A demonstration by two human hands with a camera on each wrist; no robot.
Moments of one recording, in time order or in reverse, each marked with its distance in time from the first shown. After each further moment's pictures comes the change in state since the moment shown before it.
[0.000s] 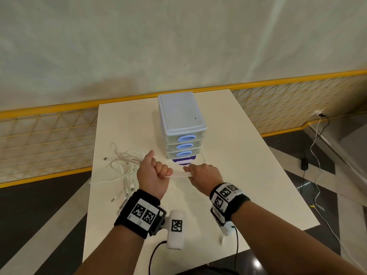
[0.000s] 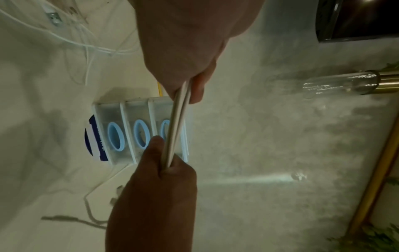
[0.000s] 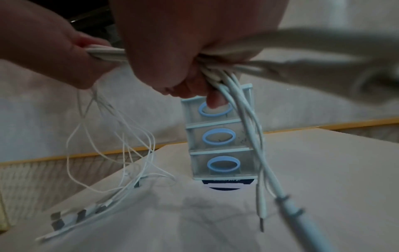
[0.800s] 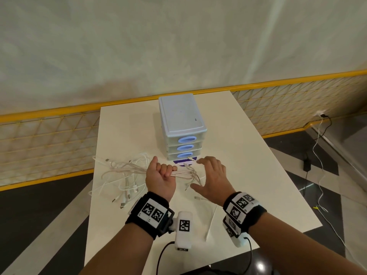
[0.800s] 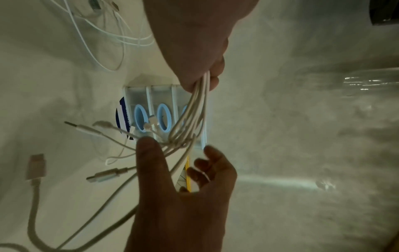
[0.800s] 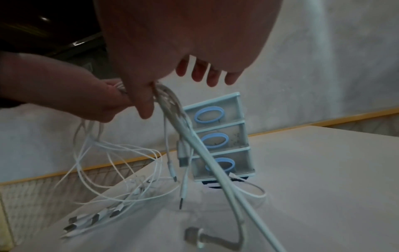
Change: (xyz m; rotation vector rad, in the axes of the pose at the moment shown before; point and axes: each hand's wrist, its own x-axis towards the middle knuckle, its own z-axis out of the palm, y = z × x) left_hand 0.009 -0.024 -0.004 -0.189 0.008 0.012; right_hand -0.022 0.028 0.021 0.315 0.290 -0.075
